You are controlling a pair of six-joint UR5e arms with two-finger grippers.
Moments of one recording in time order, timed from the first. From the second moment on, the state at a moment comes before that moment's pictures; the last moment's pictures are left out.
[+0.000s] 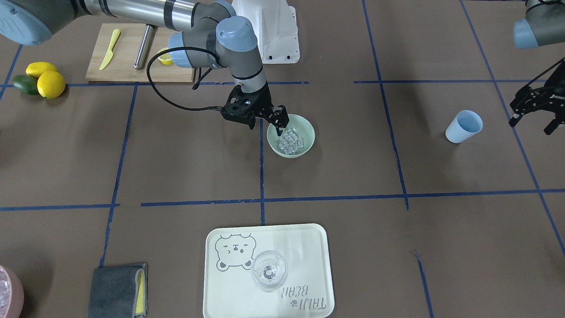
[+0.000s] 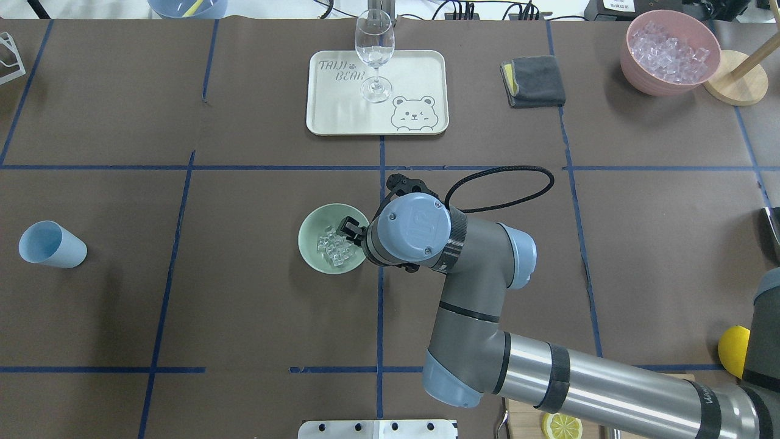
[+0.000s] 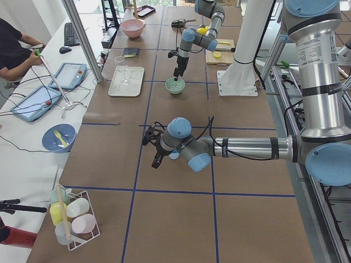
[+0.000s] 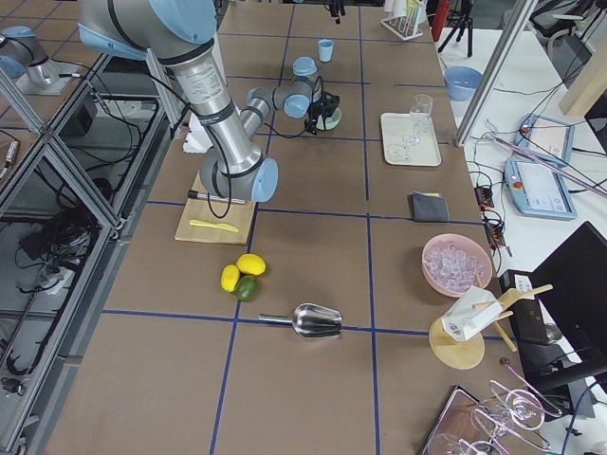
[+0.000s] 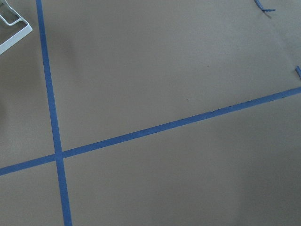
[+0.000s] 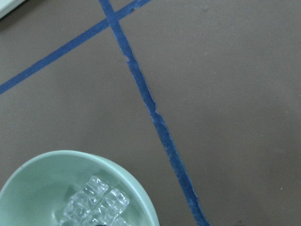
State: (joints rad) left arm -1.21 -1.36 -1.69 -2.48 -2.16 -0.50; right arm 0.38 -0.84 1.54 -1.29 1.68 1.79
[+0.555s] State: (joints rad) left arm -1.21 -1.36 -1.69 -2.48 -2.16 -0.50; right arm 0.38 -0.83 1.51 -1.29 1.66 1.79
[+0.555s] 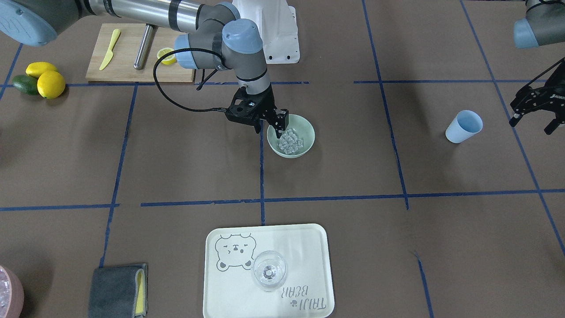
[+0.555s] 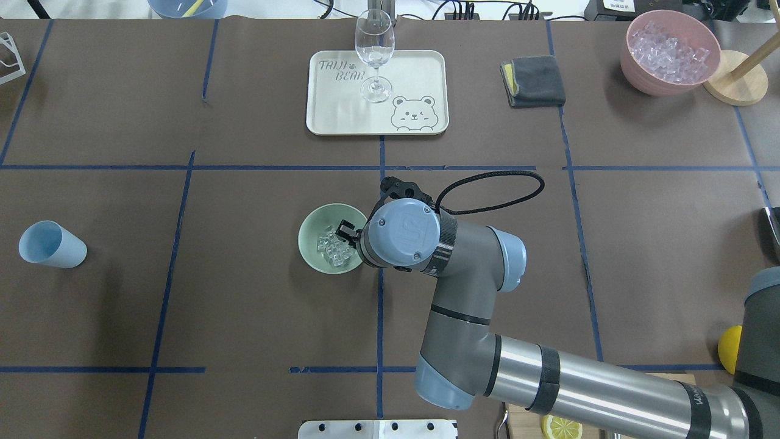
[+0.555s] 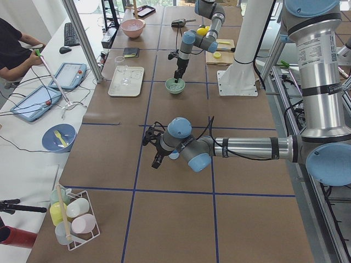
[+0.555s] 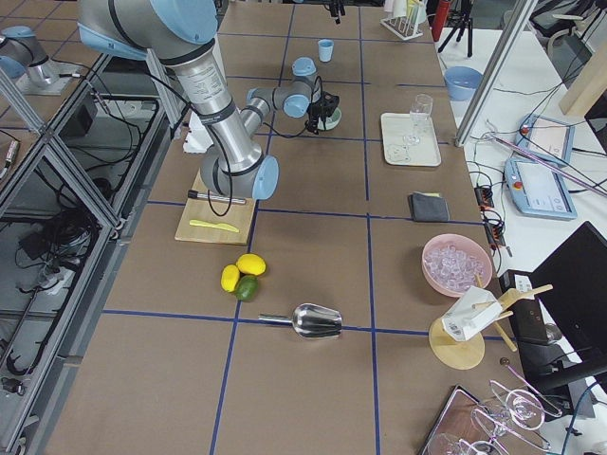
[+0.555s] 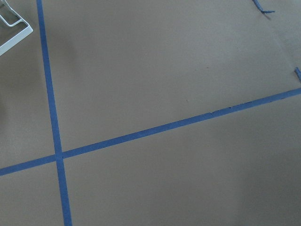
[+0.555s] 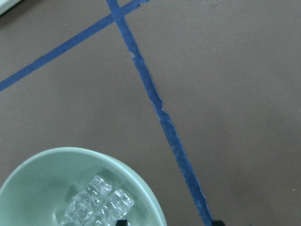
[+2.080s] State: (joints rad) left arm -1.21 -1.43 -1.79 -2.12 -2.22 -0.49; right arm 0.70 -1.38 1.92 -1.25 1.93 1.34
